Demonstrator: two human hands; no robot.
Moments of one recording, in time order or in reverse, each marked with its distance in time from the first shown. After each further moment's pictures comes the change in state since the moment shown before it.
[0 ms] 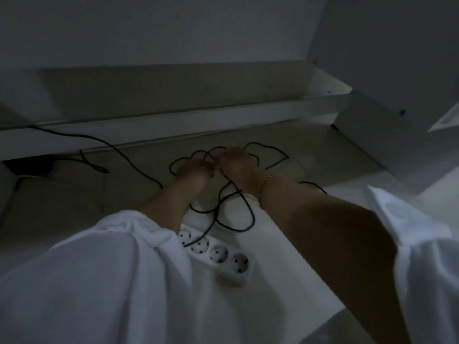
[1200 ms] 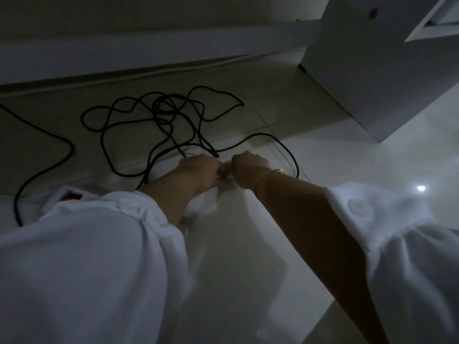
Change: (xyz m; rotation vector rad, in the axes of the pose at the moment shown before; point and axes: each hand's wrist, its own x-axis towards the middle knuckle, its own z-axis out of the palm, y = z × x) left_hand 0.003 -0.011 0.162 0.939 -0.375 0.360; right_hand -0.028 0.157 -0.068 -0.876 -0.096 0.241
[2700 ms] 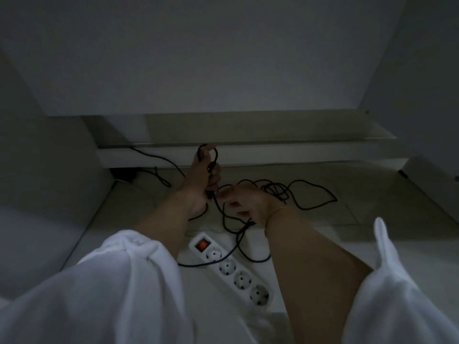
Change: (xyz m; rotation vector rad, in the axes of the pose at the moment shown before) left_hand -0.145 -0.119 -0.150 -1.784 0.760 -0.149; right_hand -0.050 -0.174 -0.096 1.046 -0.428 -0.416
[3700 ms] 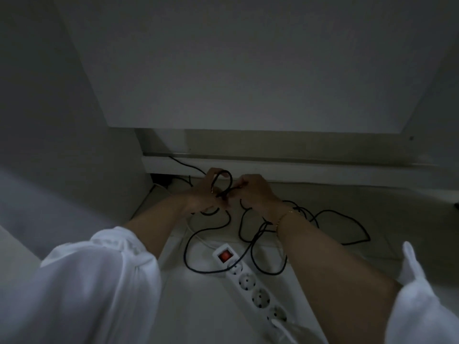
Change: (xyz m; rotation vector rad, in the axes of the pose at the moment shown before) left_hand -0.026 0.042 -0.047 0.935 -0.102 -0.094; right_hand 0.017 -0.043 0.023 -0.223 0.096 -0.452
